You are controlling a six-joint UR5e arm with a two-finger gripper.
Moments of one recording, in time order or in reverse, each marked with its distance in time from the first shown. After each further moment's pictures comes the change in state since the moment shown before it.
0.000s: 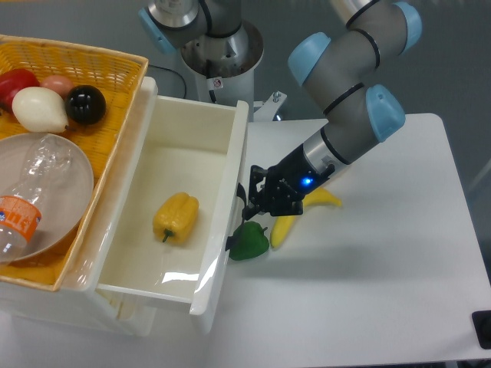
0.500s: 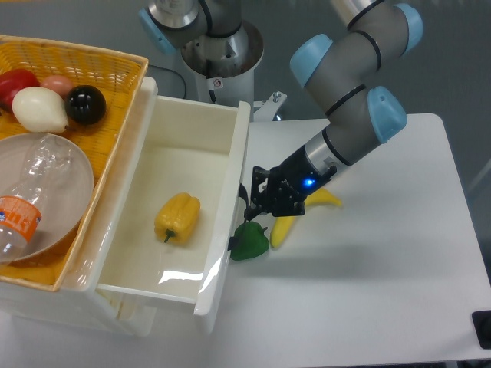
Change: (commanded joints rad) arm 0.008 -0.003 0.000 0.005 0.005 0.003
